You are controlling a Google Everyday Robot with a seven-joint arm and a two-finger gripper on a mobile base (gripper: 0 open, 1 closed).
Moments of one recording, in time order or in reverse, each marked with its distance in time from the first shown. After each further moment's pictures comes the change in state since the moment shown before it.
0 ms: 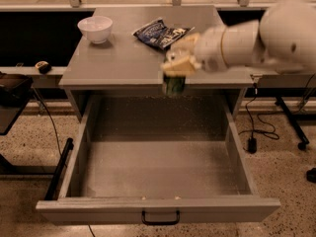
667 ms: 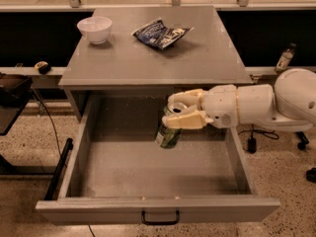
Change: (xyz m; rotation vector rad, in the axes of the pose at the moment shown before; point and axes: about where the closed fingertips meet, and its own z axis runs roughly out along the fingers) arm 0.060 0.123 -0.017 -0.276 -0.177 0.188
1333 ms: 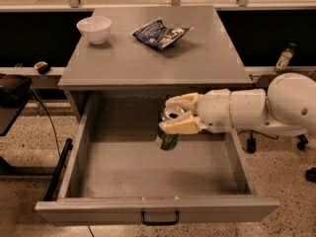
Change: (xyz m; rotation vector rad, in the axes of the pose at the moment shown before) arm 0.013 0.005 0.006 0.036 0.051 -0.081
